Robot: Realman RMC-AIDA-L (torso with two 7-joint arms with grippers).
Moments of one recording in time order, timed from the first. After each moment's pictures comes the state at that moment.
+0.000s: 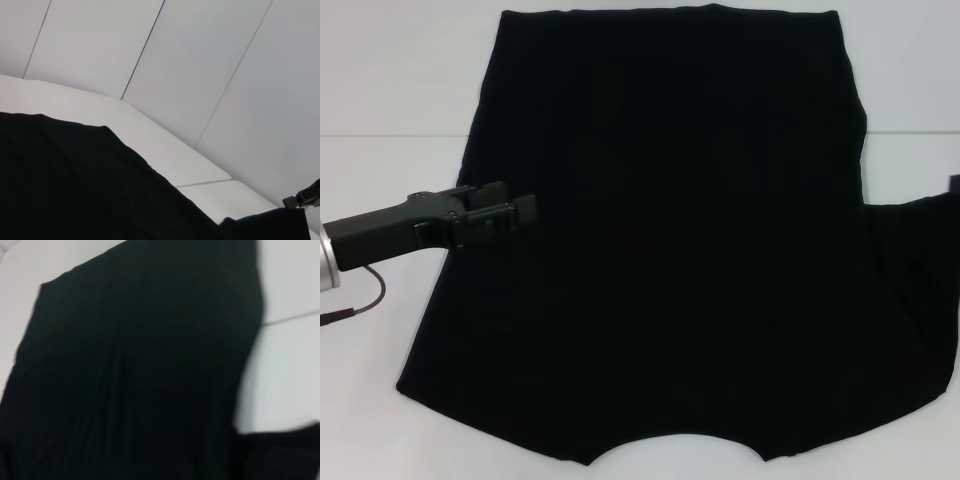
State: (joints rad) left arm -0.58 -2.08 0.32 0.70 2.12 1.56 -1.62; right arm 0.77 1.84 -0.50 -0.70 -2.53 -1.35 2.50
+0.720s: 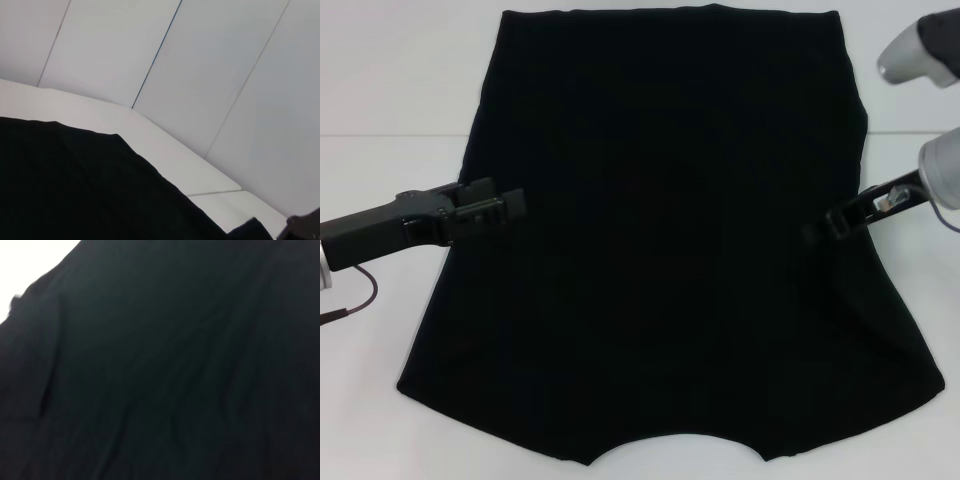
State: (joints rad) left arm -0.57 -2.08 0.30 0.70 2.10 1.55 -1.62; right arm 0.90 1.98 -0.94 -0.70 -2.53 -1.26 2.32
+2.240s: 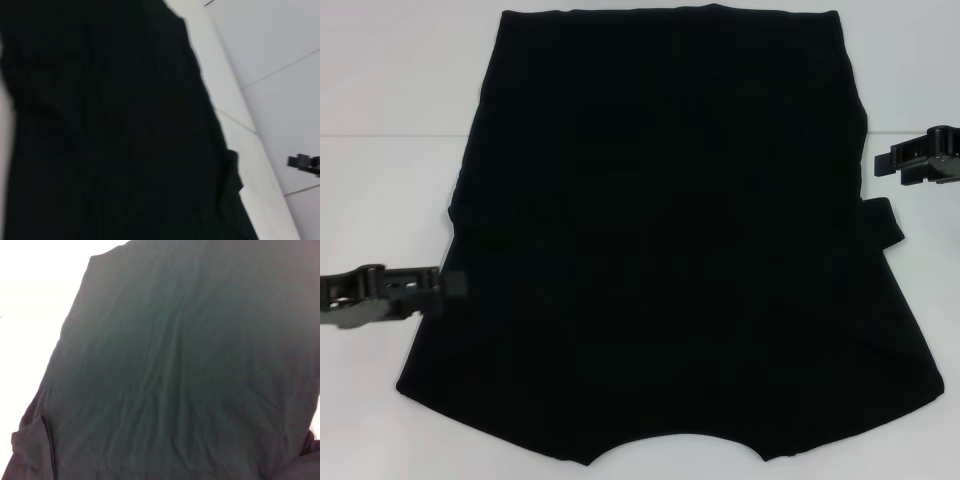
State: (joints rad) left arm -0.54 -2.02 0.27 0.89 2.40 1.82 -2.32; right arm 0.84 1.87 -0.59 -0.72 -2.51 -1.40 2.54
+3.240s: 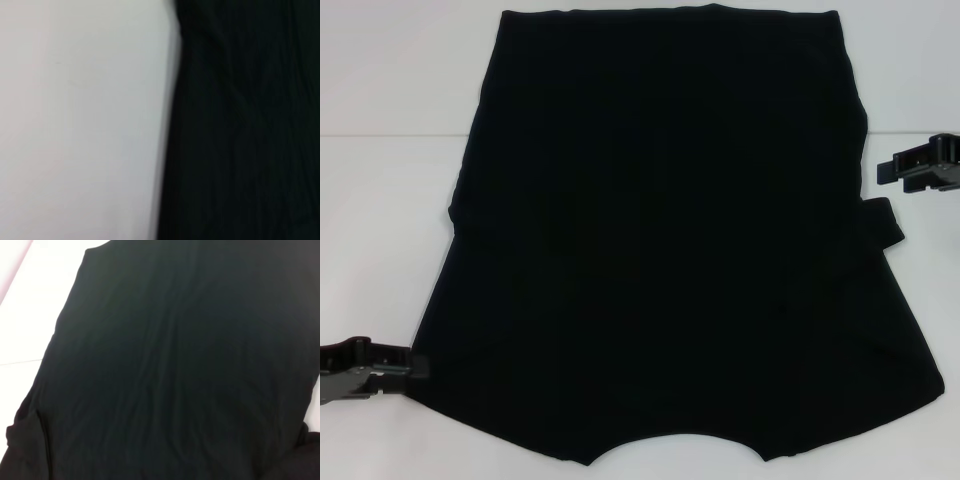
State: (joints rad) left arm -0.54 -2.01 0.23 0.80 2.69 1.65 -2.39; right arm 0.84 1.87 -0.59 -0.71 -2.51 -1.40 2.53
